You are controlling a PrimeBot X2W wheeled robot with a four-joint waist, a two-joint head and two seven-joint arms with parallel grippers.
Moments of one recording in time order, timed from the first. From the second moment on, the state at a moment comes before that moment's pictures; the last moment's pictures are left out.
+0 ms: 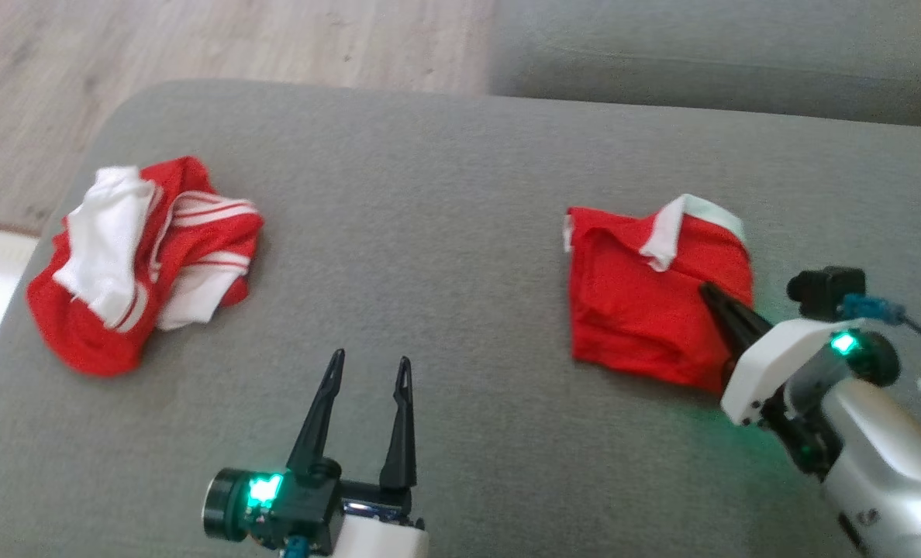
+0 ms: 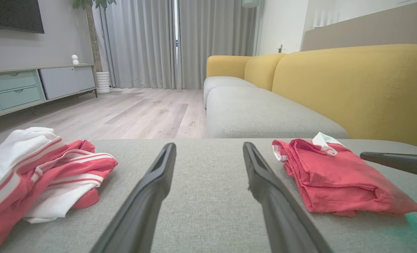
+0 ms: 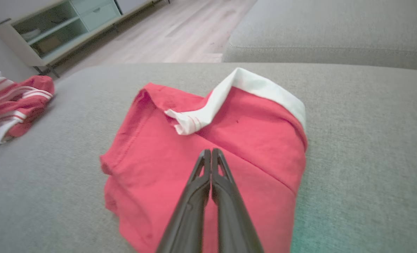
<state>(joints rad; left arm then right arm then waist) 0.01 0.05 -0.47 0.09 -0.15 0.22 -0.25 -0.43 -0.37 0.58 0.65 0.70 0.13 -0.02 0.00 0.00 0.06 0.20</state>
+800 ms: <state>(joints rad) -0.02 0.05 -0.48 0.10 -0.18 0.25 -0.25 -0.60 -0.31 0.37 0.72 0.59 0.13 -0.25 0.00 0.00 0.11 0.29</state>
